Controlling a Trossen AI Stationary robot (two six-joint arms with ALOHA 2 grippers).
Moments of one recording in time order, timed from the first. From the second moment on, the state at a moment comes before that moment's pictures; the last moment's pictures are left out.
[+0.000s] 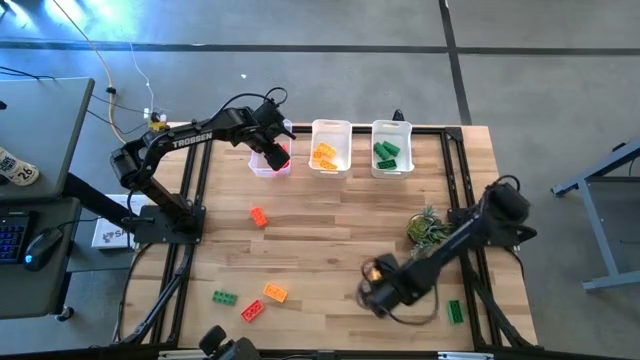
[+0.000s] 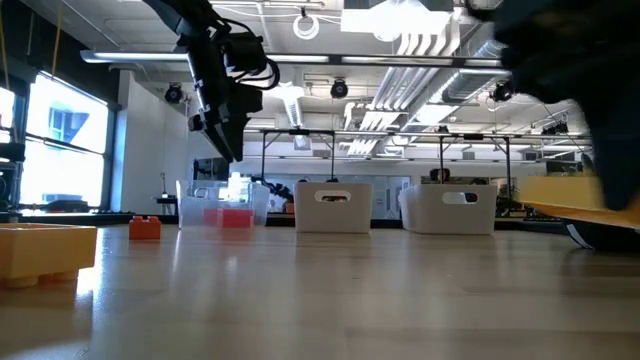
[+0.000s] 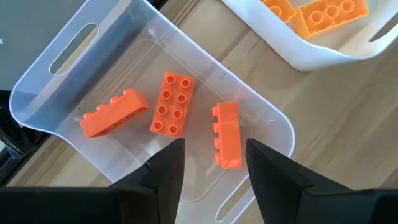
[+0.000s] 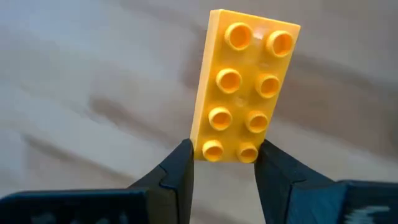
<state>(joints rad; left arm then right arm) 0.74 1.57 1.20 -0.81 -0.09 -0.07 0.64 1.81 1.20 -0.77 0.11 1.88</state>
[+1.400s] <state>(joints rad) 0.71 1.57 1.20 -1.09 0.09 -0.23 -0.40 1.79 1.33 -0.33 -0.18 0.25</state>
